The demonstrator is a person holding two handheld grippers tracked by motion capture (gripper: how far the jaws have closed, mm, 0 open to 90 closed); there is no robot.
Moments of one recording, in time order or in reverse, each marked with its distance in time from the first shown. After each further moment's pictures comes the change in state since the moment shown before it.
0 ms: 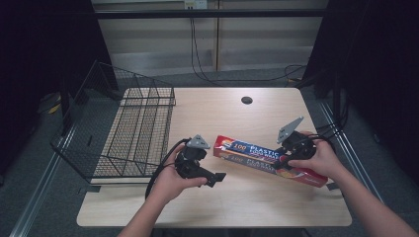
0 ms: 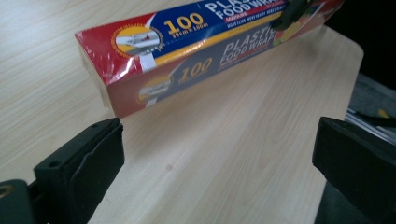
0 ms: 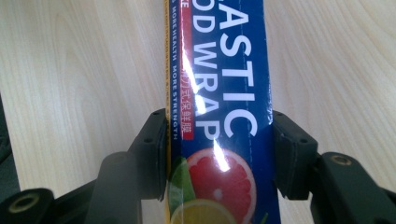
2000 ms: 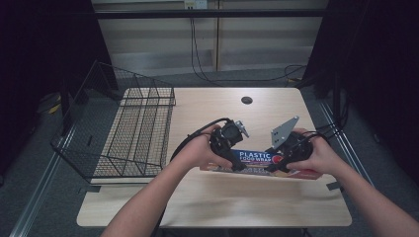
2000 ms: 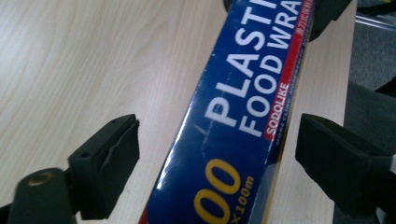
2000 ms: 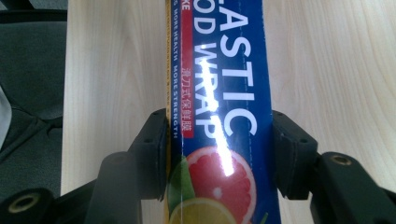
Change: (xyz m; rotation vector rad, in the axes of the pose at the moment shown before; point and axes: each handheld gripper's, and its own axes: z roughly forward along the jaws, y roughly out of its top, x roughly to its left) left arm -0.015 0.084 0.057 0.315 -0.105 0.335; right arm 0.028 0.033 -0.021 -0.056 0.057 -0.270
